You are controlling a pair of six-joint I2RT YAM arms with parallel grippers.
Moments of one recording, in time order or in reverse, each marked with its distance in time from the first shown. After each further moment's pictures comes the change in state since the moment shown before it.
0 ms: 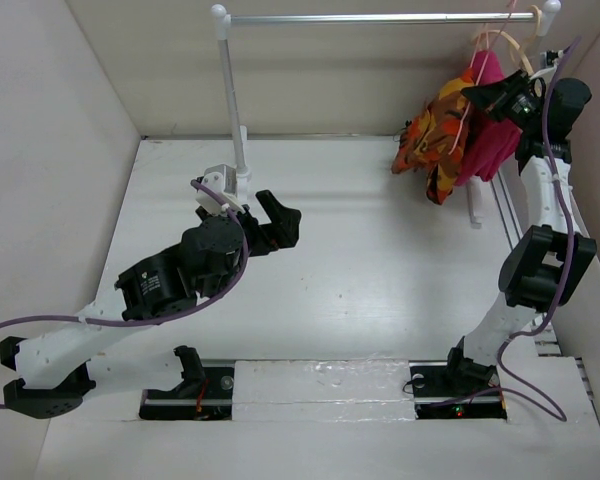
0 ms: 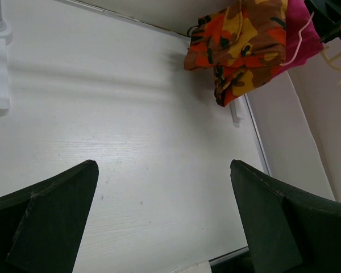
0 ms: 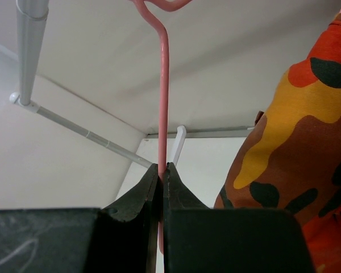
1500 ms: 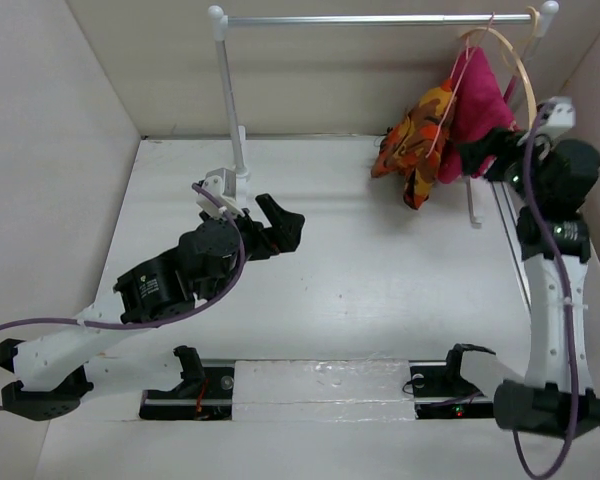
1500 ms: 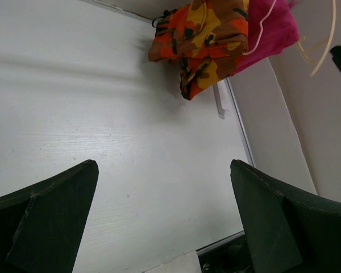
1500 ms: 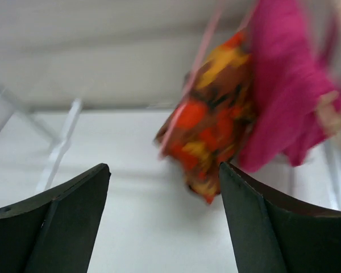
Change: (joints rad) left arm 0.000 -0.024 -0.029 0.032 0.060 -0.025; right arm 0.070 -0.702 -0.331 -0.515 0.429 -0.655
